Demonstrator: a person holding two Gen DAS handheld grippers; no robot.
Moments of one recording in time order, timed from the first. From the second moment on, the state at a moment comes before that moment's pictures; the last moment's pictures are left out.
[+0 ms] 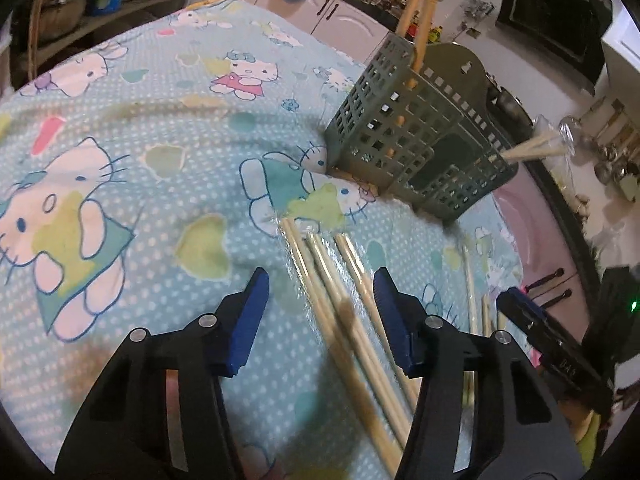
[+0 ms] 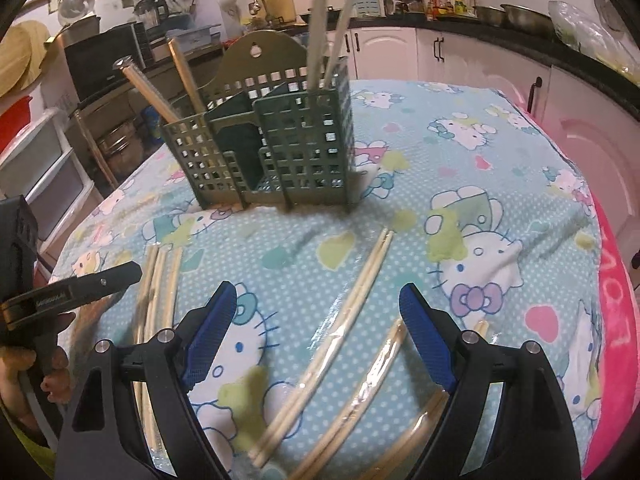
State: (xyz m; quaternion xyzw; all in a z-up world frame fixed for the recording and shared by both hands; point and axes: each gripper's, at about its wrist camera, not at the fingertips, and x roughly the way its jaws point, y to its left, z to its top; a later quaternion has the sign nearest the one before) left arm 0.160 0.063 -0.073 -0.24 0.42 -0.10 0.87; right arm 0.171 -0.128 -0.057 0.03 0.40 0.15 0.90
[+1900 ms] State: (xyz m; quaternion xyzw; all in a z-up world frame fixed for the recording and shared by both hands) left arm 0.147 0.106 0.002 -0.31 0.32 -0.12 0.89; right arm 0.180 -0.117 0.016 0.10 0.33 0.18 0.92
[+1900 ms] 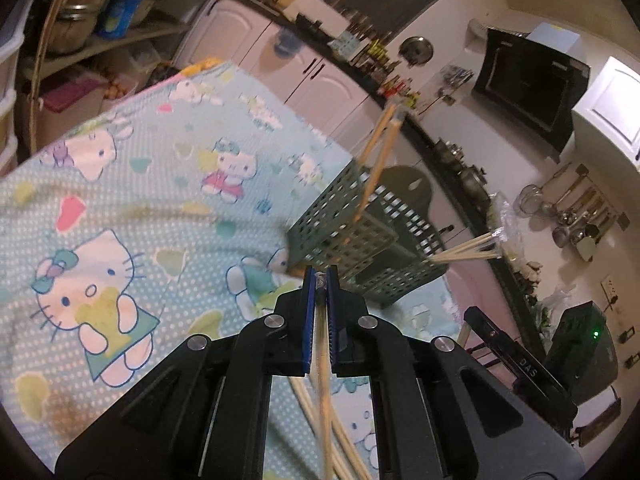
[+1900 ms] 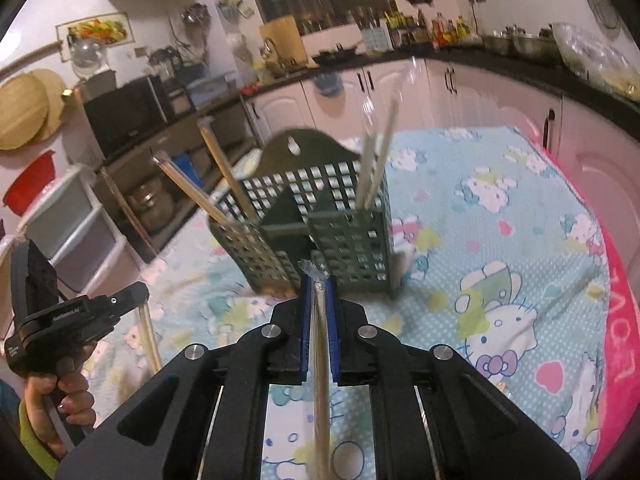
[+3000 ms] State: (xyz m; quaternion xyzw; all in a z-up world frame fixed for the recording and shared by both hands) left arm 0.149 0.046 0.098 -0.26 0.24 -0.19 0.92; right arm 0.122 -0.148 0.092 0.11 0.19 0.20 0.95
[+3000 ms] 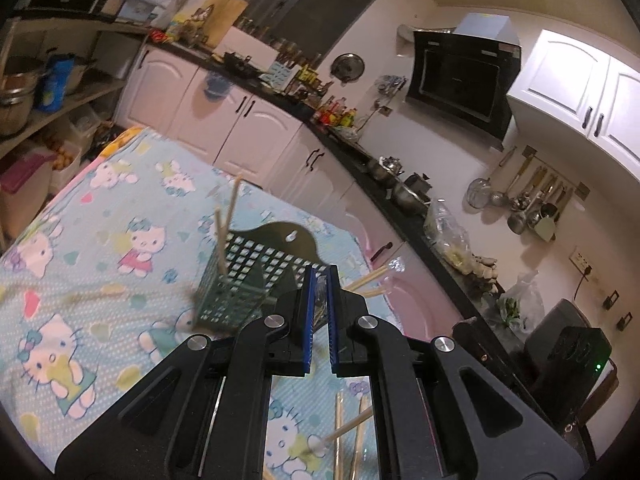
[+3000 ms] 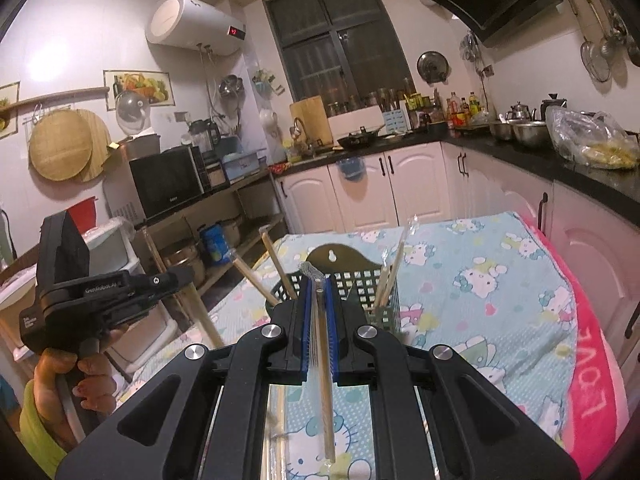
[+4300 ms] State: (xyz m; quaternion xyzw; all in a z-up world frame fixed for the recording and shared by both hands) left arm 0.219 0.004 0.140 -0.19 0.22 -0.21 0.93; right arm 0.170 -0.137 0.155 0.07 0.11 0.20 0.97
